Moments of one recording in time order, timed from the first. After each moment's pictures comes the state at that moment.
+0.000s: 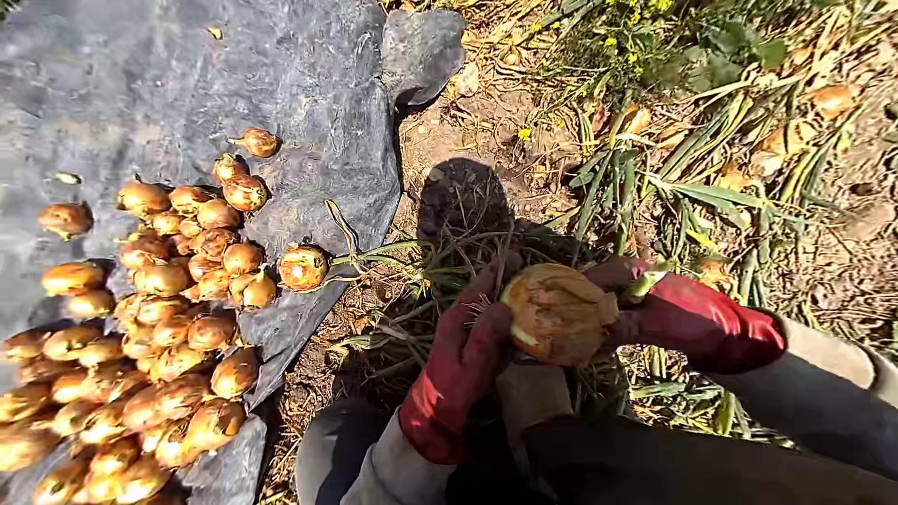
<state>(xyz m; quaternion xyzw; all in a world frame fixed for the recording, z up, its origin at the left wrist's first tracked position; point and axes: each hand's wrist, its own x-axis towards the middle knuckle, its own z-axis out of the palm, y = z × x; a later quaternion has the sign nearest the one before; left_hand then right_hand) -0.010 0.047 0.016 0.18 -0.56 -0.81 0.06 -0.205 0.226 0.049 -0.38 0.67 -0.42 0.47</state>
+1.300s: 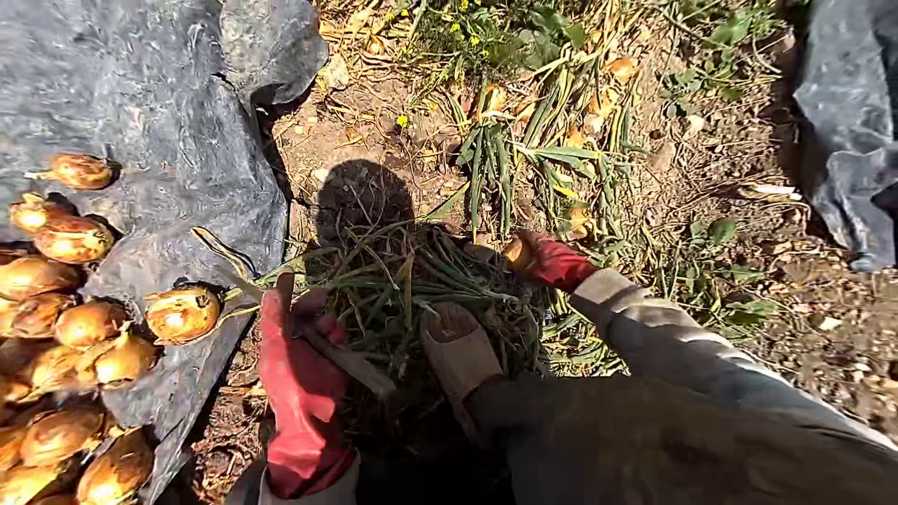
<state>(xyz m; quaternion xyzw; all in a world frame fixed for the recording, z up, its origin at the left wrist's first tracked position) -0.002 0.009 0.006 0.41 -0.37 -0.81 0.18 -0.231 0.360 -0.096 -0.12 0.94 -0.08 0.32</state>
